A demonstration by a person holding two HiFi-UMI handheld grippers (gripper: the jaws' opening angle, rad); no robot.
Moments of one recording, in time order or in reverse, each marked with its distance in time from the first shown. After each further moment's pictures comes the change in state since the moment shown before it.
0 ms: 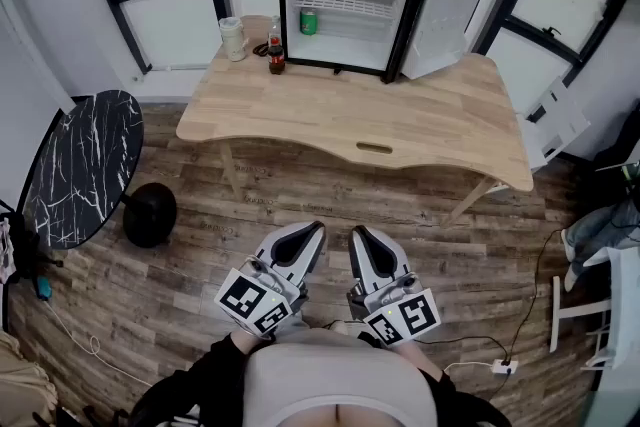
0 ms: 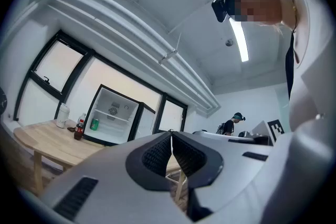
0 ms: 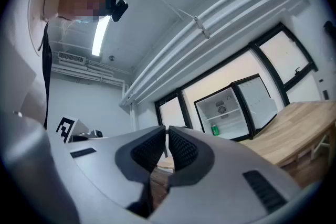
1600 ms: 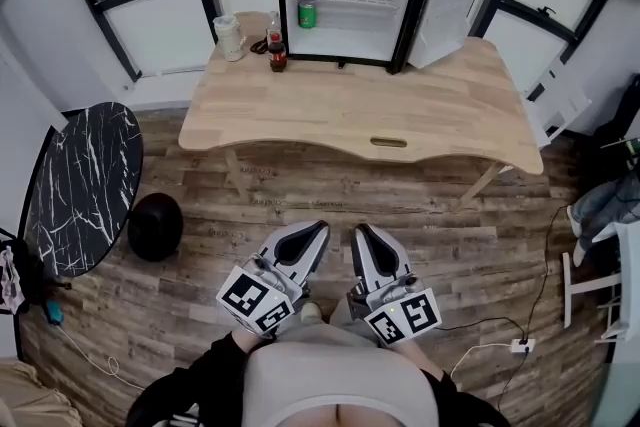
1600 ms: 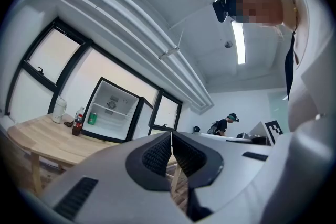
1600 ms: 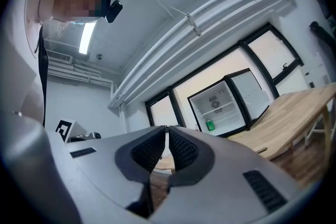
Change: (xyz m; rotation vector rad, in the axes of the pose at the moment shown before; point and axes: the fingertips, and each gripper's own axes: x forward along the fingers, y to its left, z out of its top) left arm -0.019 0.057 -0.003 -0.038 0.060 -0.093; right arm 0.045 0.020 -0.038 0.057 -0.004 -0.125
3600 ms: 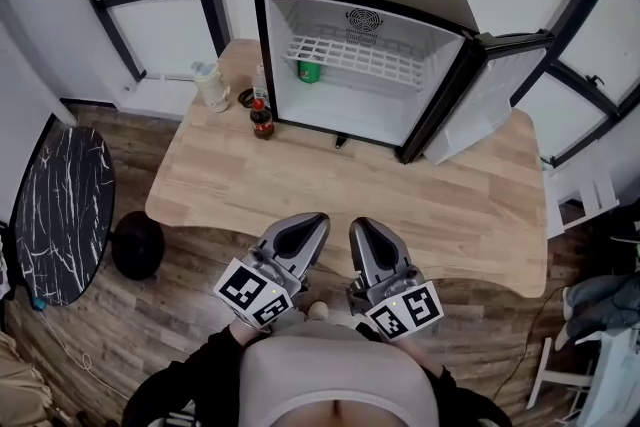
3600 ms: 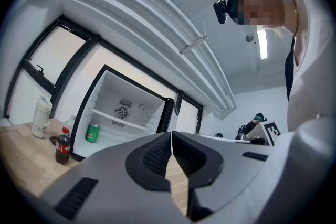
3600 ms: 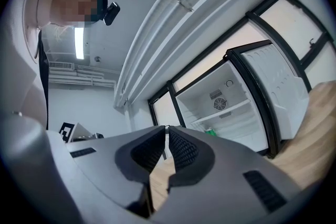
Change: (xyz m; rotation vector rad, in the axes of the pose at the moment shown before) left arm 0.269 0.214 0.039 -0.001 -0.064 0.145; right arm 0.266 -0.234 0.031 0.047 0.066 0.182
